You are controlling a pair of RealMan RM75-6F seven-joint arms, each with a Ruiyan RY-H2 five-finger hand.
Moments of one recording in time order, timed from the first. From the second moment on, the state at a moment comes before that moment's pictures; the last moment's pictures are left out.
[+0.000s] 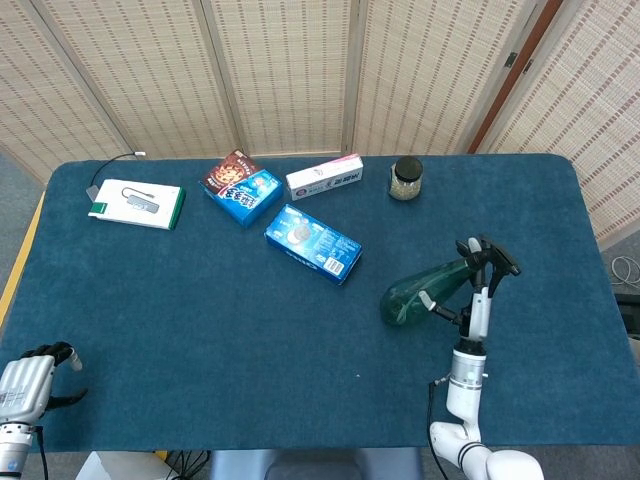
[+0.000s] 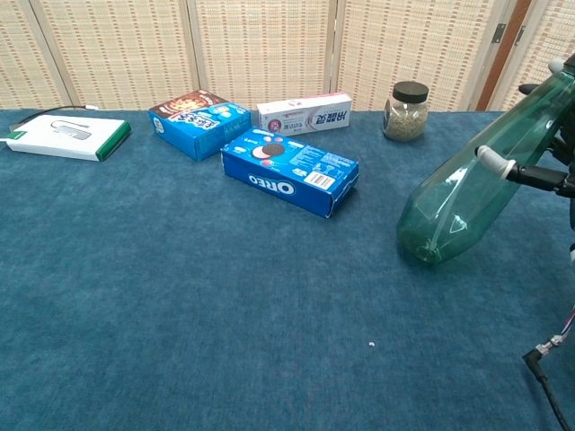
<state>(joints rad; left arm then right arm) -0.08 -1.18 0.00 -1.54 1.38 1.35 0.08 0.51 -2.27 0.26 -0.25 -1.31 1.59 1.11</state>
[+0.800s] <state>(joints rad) -0.07 -1.19 0.00 -1.54 1.38 1.36 0.07 0.53 -2.21 0.23 -0.36 -1.40 1.71 1.08</state>
